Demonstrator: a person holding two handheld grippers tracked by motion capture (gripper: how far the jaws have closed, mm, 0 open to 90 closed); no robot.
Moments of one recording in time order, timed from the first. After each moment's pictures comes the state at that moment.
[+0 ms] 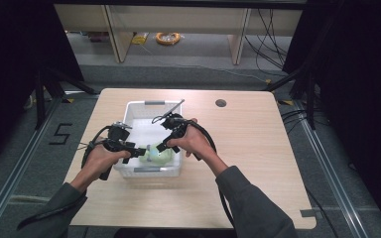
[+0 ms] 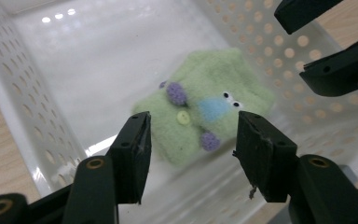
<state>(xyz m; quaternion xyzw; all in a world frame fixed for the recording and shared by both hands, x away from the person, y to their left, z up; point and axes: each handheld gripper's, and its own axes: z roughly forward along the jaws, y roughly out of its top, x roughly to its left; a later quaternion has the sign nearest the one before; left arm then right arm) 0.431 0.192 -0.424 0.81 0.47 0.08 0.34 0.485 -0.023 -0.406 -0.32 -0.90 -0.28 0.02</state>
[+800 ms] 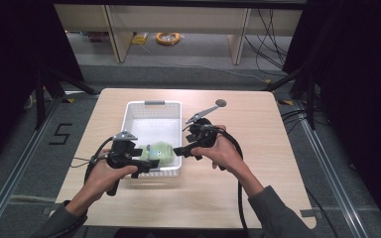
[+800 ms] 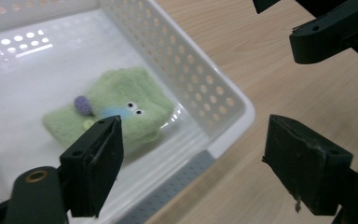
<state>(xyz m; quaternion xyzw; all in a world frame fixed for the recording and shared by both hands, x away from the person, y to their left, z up) 0.372 0.159 -0.404 0.79 0.43 0.07 0.42 0.434 -0.096 -0.376 -0.31 -0.87 -0.37 -0.01</state>
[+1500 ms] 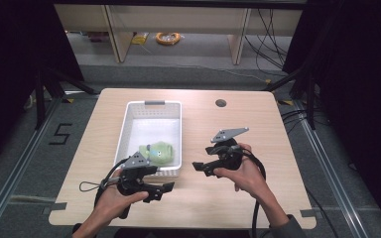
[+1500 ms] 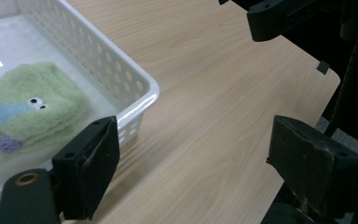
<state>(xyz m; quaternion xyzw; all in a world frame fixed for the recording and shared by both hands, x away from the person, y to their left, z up) 0.320 0.128 -0.421 0.79 0.37 0.07 0.47 0.382 -0.152 -0.389 -0.32 -0.85 -0.41 -0.05</state>
